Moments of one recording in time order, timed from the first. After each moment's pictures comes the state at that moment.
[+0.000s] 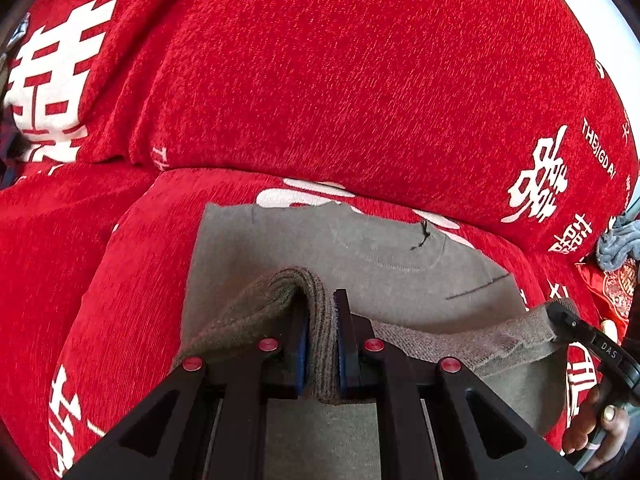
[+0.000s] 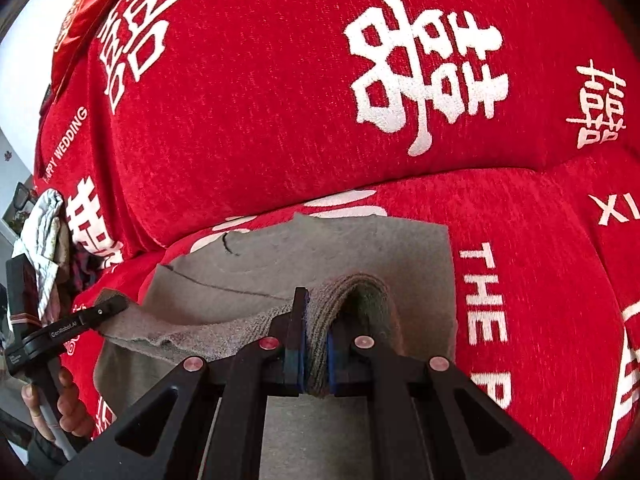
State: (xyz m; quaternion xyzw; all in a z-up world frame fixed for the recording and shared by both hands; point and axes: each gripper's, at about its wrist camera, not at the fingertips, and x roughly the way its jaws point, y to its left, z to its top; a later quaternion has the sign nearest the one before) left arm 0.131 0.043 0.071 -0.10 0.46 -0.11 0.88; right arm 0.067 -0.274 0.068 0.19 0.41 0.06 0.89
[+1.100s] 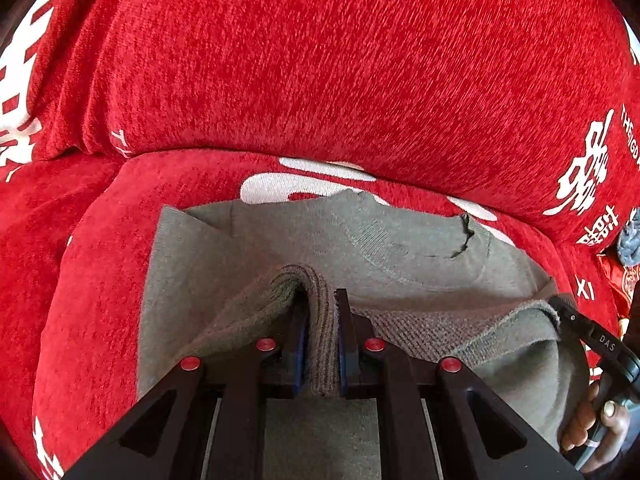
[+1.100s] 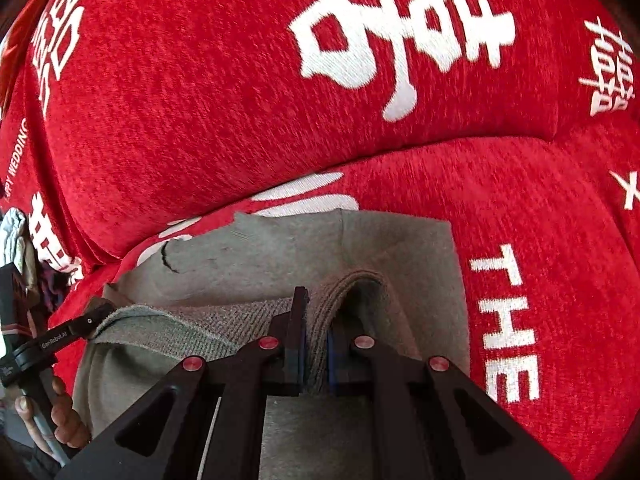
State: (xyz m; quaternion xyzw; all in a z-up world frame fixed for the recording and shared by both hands) left arm 0.201 0.027 0.012 -0.08 0.51 -0.12 0.85; right arm 0.132 -0.289 0.002 0.21 0.46 0.02 0.86
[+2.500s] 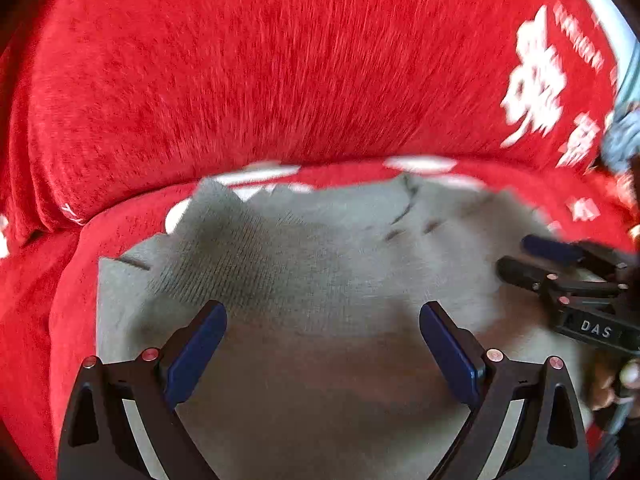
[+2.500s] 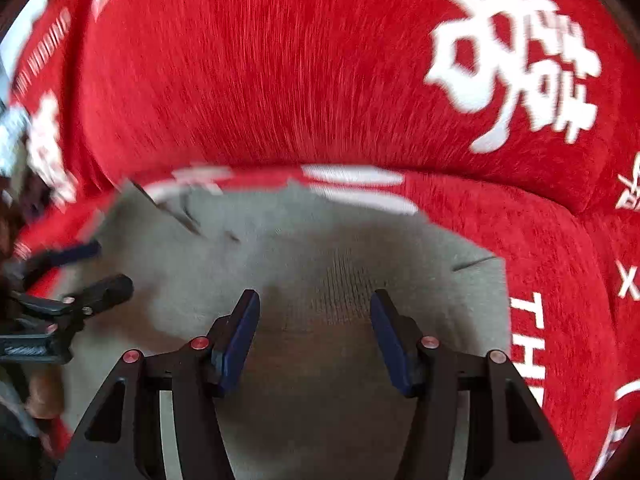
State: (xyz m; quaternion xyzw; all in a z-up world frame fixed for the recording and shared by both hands) left arm 0.190 -0.040 0.006 0.06 0.49 -0.17 0.85; right arm 0.150 -0.217 0.004 0.04 0.49 0.05 0.87
